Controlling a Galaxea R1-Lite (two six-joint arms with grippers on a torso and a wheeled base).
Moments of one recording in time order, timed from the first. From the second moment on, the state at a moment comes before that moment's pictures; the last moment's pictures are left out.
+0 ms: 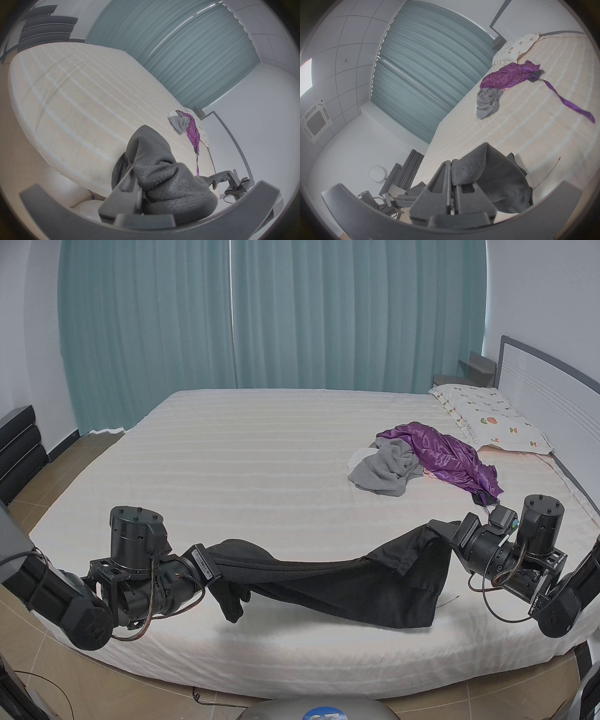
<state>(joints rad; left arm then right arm) -0.44 1.79 -0.54 -0.75 0.02 -0.88 0.37 1.83 -0.42 -1.23 0.09 0.87</state>
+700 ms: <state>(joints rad) -0.45 1.79 -0.51 -0.75 0.03 -0.88 0.38 1.80 -0.38 -1.23 0.09 0.87</state>
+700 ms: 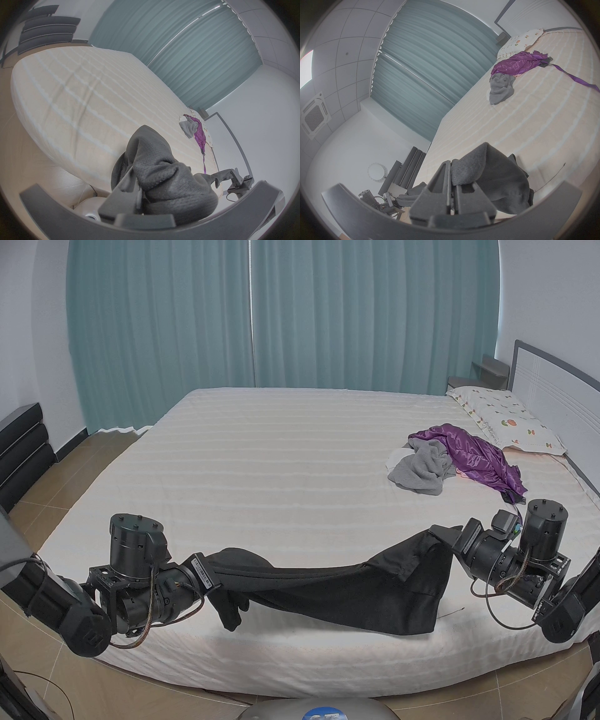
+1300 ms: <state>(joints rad) -0.50 1.76 -0.44 -0.75 0.03 -0.88 0.41 1.66 -0.22 -1.27 0.09 0.86</state>
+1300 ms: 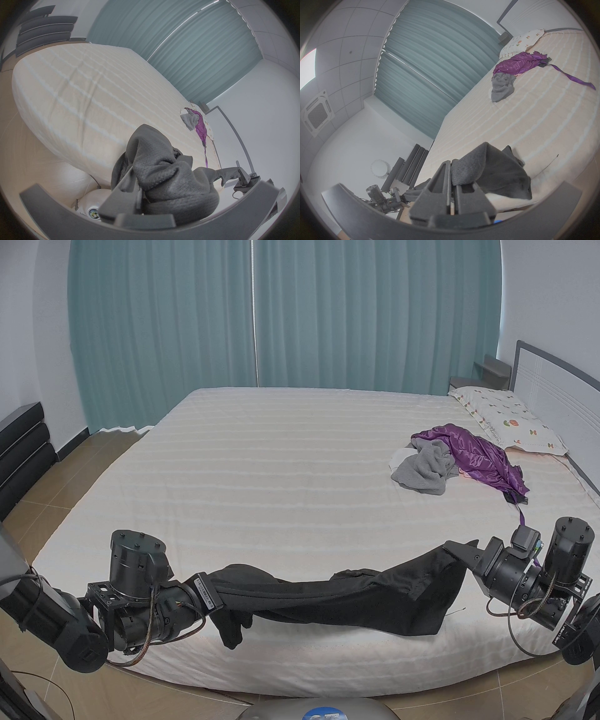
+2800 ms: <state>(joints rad) -0.46 1.85 -0.82 -0.53 0.05 -0.98 0.36 1.73 -0.82 -0.88 0.08 0.81</state>
